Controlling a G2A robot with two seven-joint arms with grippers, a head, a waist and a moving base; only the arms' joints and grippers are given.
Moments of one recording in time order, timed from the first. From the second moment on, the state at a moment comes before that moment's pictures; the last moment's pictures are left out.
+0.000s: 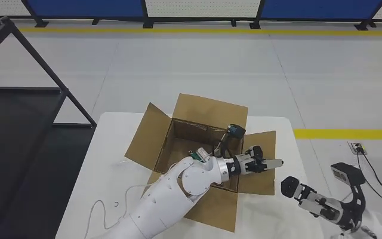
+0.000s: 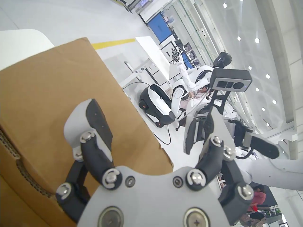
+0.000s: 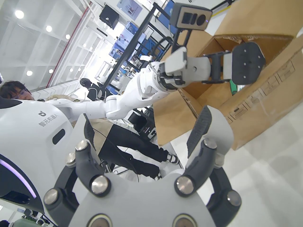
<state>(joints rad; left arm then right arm) 0.50 -1.52 -0.62 -1.12 0.07 -0.41 -0.38 -1.44 -1.02 1.84 -1.80 0.45 -0.60 1.21</state>
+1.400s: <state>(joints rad) 0.85 -1.42 -1.13 -1.59 0.39 -0.44 -0.33 -1.32 -0.99 1.71 -1.72 0.18 -0.48 1.04</state>
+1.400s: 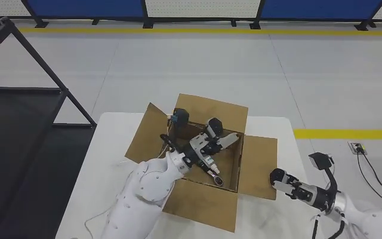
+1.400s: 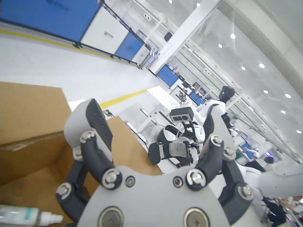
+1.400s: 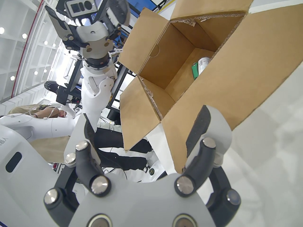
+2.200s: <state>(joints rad) 1.21 -1.34 -1.69 -1.97 0.42 -0.36 -0.20 -1.16 -0.97 1.58 -1.49 0.14 -0.42 1.08</state>
